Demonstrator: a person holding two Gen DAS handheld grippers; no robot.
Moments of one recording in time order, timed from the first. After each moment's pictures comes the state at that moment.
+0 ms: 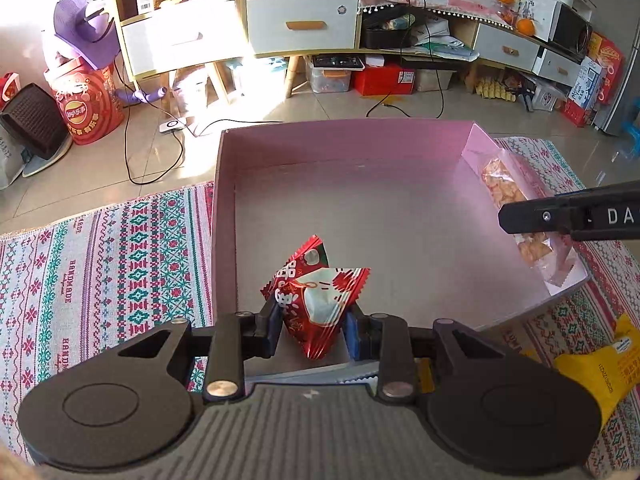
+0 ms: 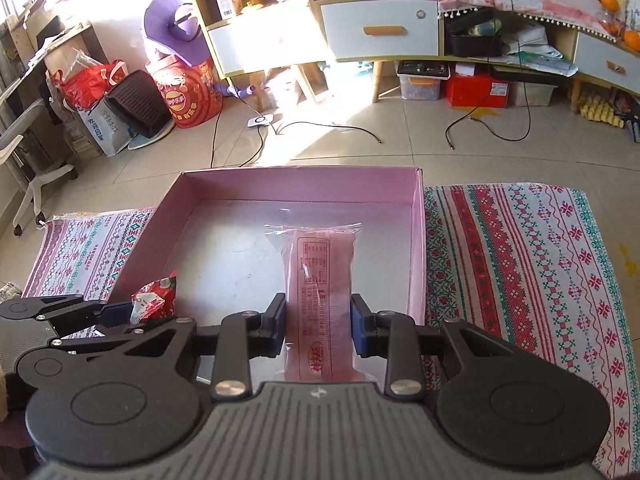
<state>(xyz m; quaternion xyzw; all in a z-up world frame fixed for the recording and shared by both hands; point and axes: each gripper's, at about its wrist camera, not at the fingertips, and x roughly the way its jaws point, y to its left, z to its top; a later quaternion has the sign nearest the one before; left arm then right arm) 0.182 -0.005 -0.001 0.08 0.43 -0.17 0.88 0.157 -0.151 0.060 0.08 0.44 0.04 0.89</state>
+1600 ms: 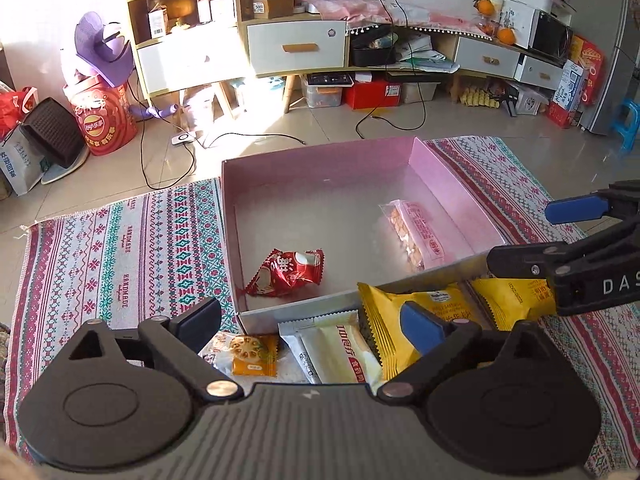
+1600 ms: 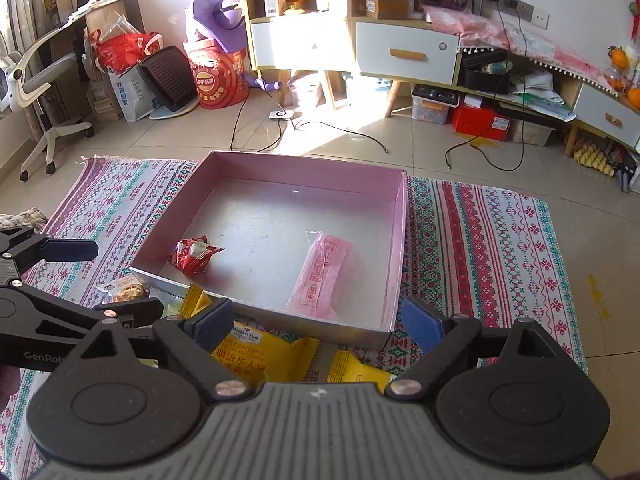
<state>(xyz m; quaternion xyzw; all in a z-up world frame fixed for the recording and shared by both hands) 0.089 0.019 0.052 0.09 0.41 -0.18 0.89 0.067 -0.126 0.099 0.01 0.44 0.06 0.90</state>
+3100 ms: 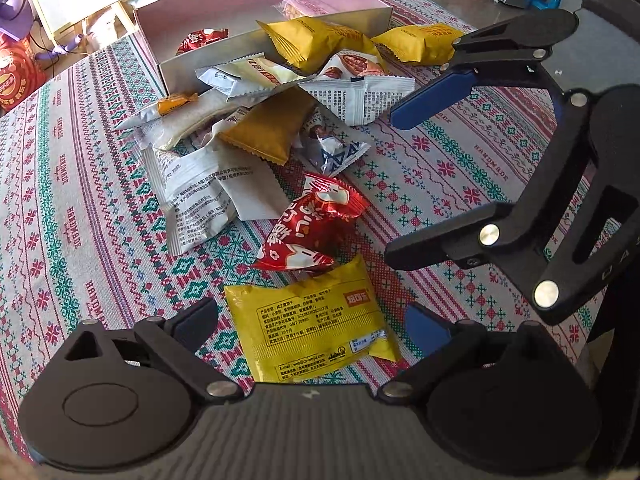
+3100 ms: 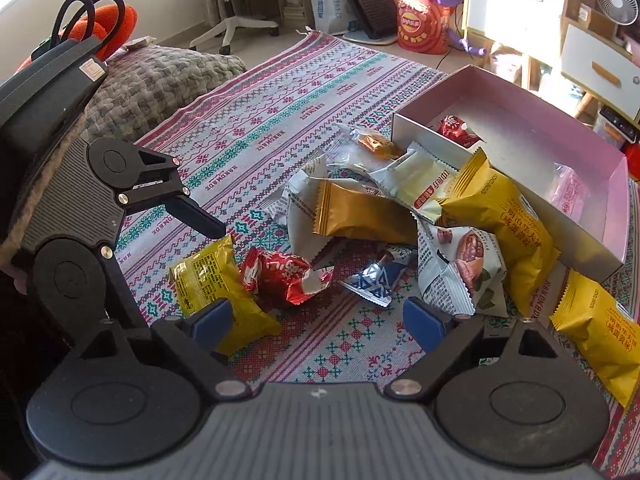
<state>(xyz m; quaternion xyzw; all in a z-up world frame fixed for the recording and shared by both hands) -0.022 0.068 -0.016 0.17 0.53 -0.30 0.78 -0.019 -0.028 0.059 -0.09 0.47 0.32 0.82</state>
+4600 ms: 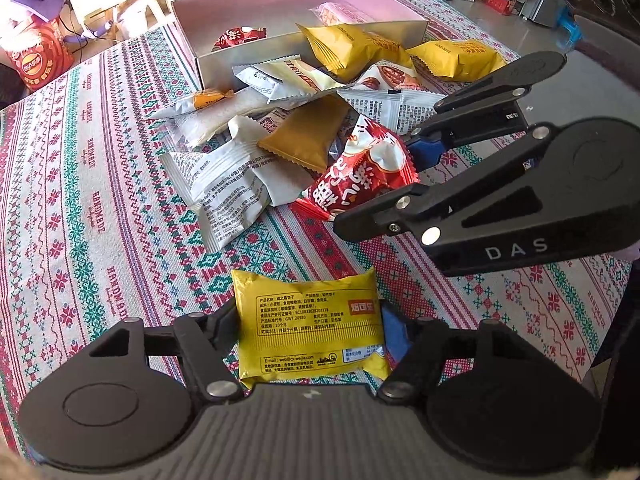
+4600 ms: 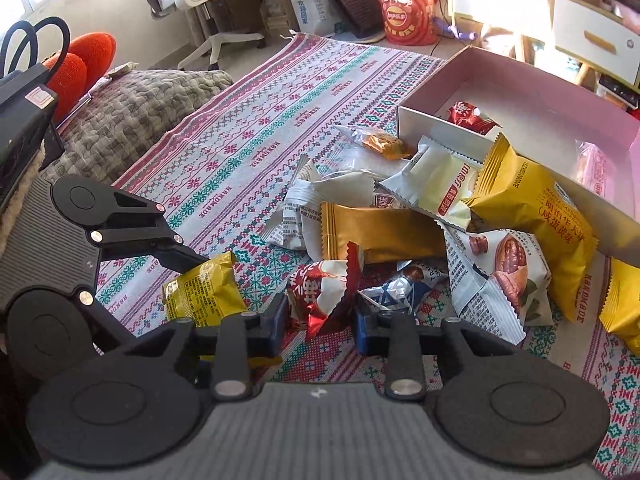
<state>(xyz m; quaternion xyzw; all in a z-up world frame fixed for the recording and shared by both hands) -0.012 0.077 -0.008 0.15 0.53 -0.26 0.80 -0.004 -0.021 0.045 -0.03 0.47 0.30 0.83</state>
